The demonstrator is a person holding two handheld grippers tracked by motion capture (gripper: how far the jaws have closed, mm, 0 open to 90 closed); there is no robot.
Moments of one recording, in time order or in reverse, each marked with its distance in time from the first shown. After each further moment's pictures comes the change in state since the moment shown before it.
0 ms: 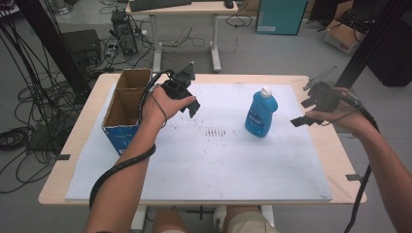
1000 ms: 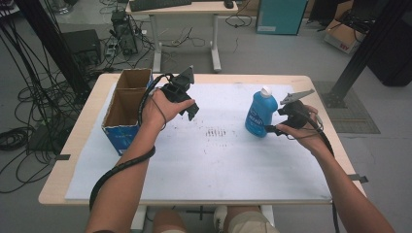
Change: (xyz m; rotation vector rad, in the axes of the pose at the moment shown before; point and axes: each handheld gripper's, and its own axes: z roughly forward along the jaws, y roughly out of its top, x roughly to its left) left arm 0.003 -0.001 0.014 0.025 0.001 0.004; right arm 0.017 -0.008 0.090 -0.245 -0.078 0.055
